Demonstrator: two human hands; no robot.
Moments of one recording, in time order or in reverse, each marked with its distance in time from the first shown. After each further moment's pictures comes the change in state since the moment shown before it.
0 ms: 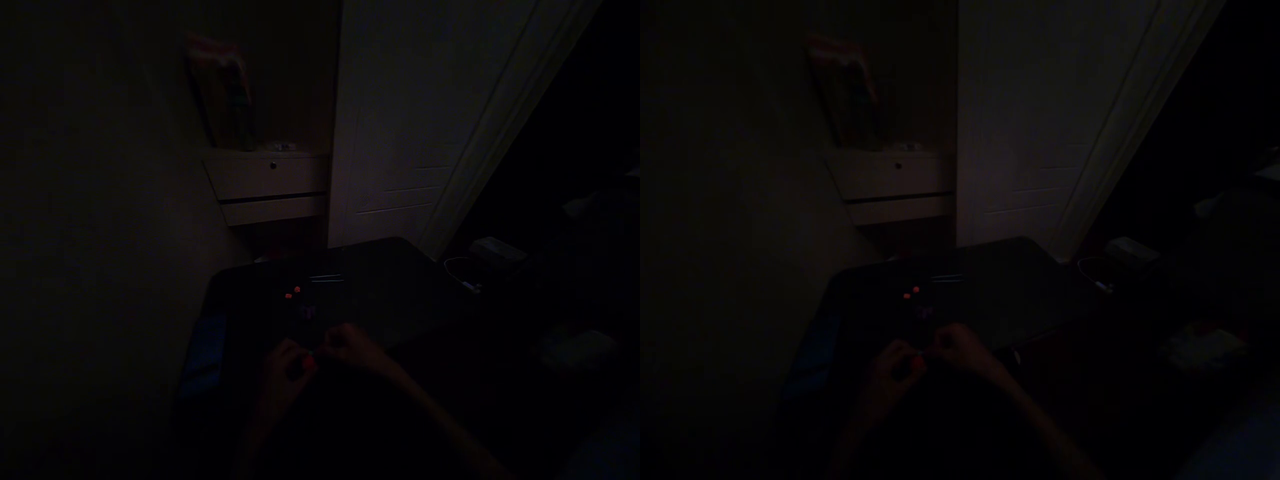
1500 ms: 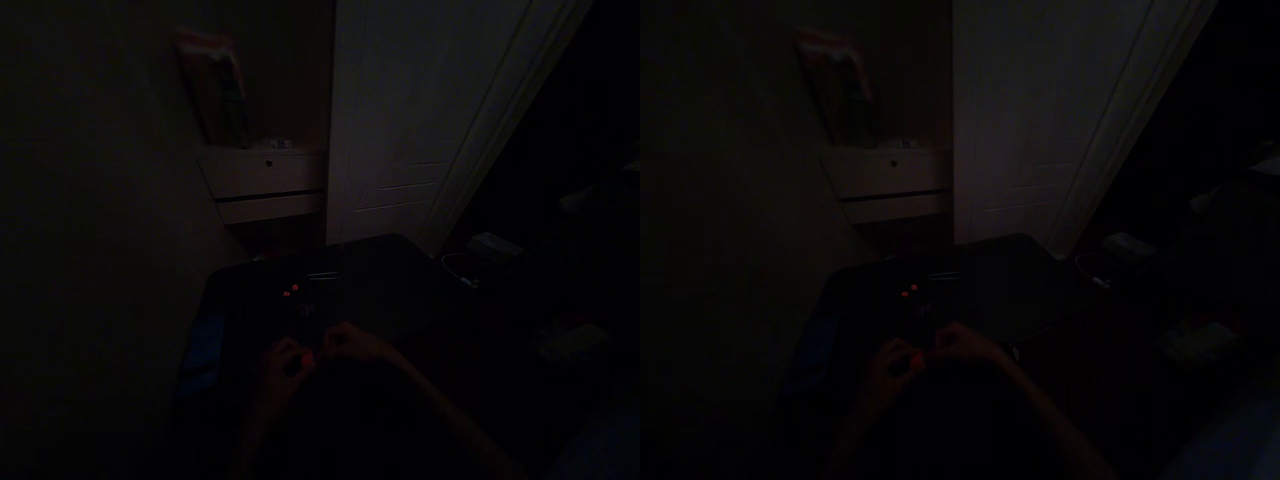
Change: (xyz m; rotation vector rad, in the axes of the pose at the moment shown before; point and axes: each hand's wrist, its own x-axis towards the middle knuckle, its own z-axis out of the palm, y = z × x) left_hand 0.001 -0.003 -0.001 -0.014 -0.046 -0.014; right_hand 0.009 0.025 -0.012 0.126 -0.255 -0.062
